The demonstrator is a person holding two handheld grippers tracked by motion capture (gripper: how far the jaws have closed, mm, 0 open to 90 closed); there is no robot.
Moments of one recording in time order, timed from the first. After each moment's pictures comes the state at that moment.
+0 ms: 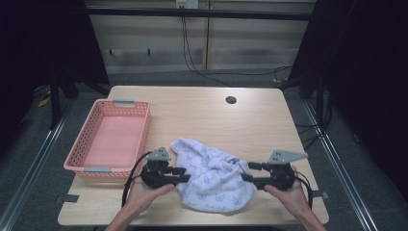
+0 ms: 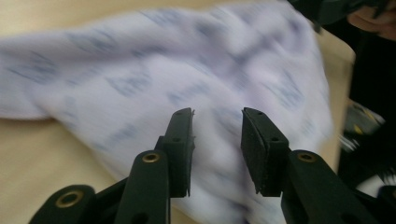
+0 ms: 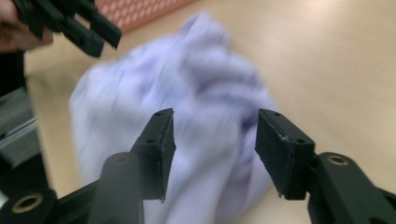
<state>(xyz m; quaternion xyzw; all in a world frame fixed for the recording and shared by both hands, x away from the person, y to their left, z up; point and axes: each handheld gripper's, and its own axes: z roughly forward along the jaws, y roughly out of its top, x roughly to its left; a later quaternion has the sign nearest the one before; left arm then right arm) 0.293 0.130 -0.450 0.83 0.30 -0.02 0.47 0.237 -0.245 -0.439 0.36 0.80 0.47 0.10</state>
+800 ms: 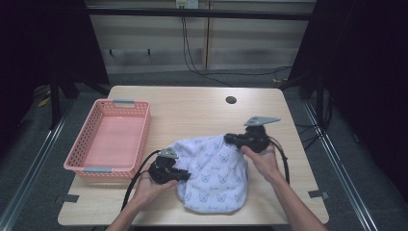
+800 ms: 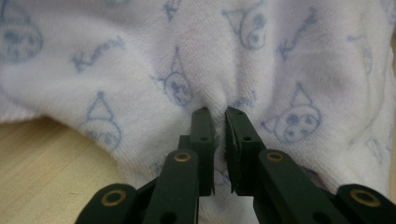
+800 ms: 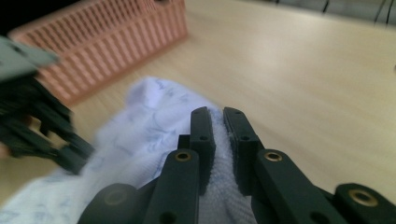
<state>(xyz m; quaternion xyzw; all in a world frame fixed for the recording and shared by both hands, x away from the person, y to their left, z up) 0.309 0.116 -0.487 0.87 0.29 -0.04 0.40 0.337 -0.205 -0.426 0.39 0.78 0.48 0.11</state>
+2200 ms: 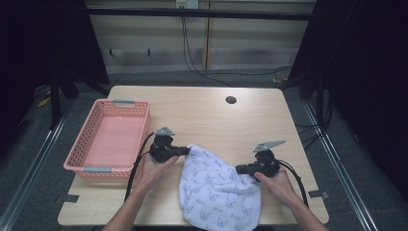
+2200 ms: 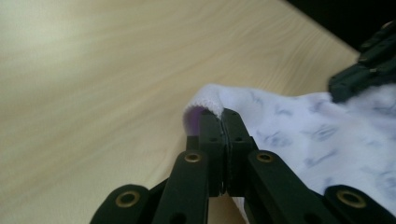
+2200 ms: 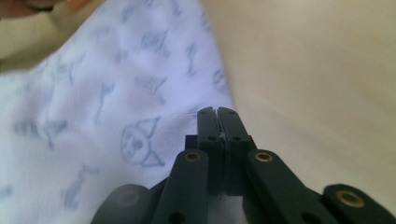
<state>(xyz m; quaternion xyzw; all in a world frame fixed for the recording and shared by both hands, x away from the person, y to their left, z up) 0.365 0.118 -0.466 0.81 0.34 -0.01 0.48 0.294 -0.240 -0.485 0.40 0.82 0.41 0.00</state>
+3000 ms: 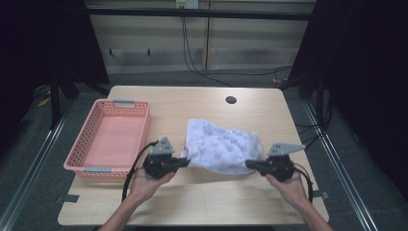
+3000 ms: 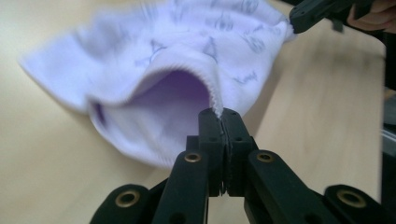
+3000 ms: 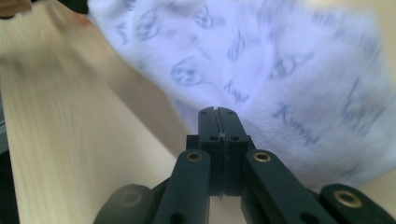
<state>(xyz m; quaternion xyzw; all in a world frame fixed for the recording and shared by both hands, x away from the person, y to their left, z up) 0.290 0.125 -0.449 0.85 0.25 0.03 0.46 0.257 -0.255 -0.454 0.36 0.81 0.45 0.11</state>
